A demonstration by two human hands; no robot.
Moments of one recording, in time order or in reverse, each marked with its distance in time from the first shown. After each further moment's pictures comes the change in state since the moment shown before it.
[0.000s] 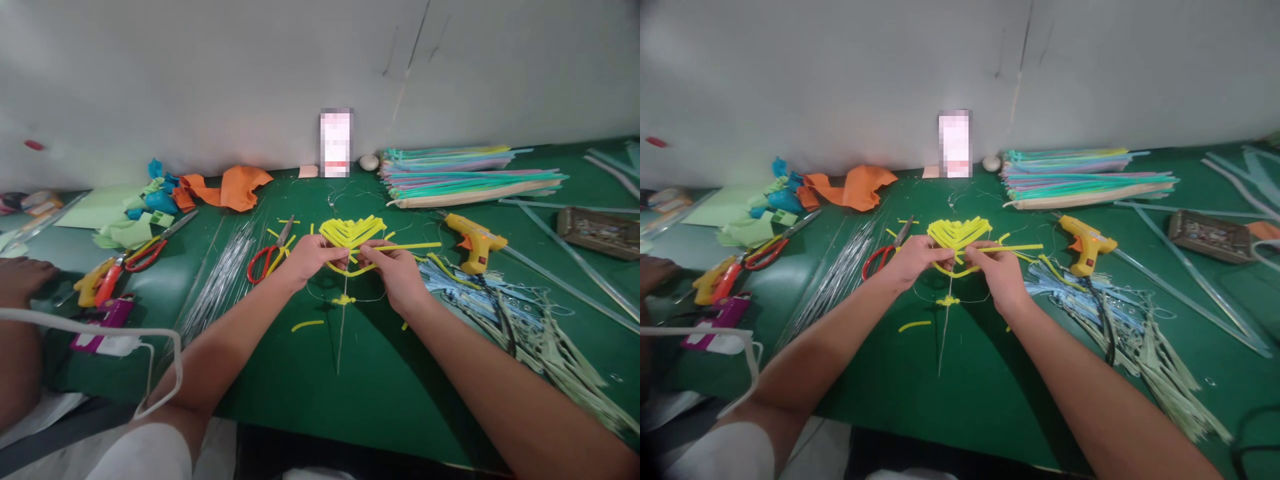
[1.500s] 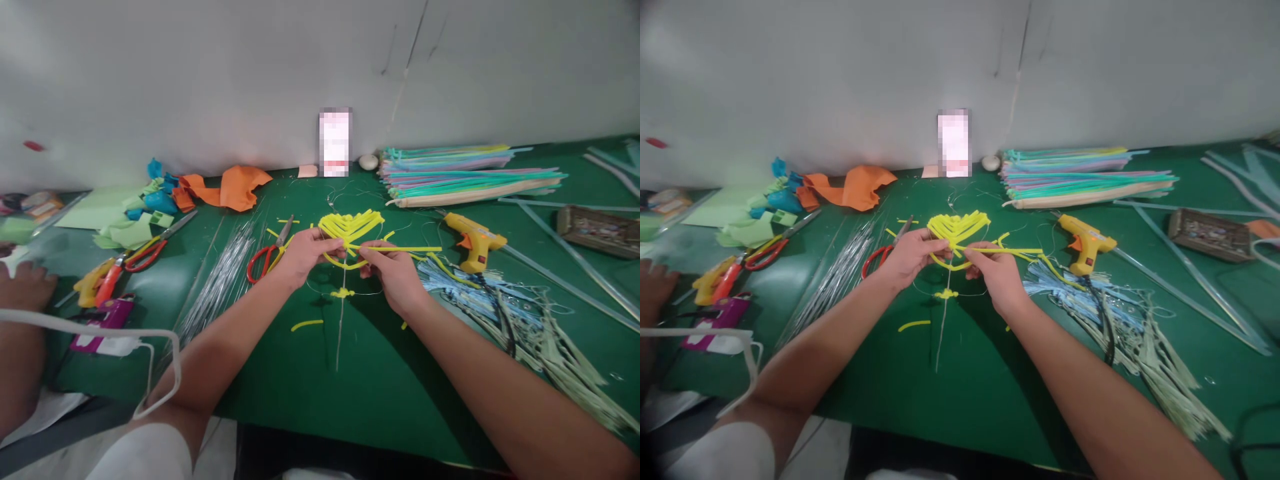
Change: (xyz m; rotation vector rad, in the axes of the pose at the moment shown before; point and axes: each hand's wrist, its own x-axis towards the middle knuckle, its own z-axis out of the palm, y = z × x) left_hand 0.000 0.003 -0.001 -0.131 0.094 -0.019; right_hand -0.002 -0.001 0.003 -0.027 -0.026 -0.003
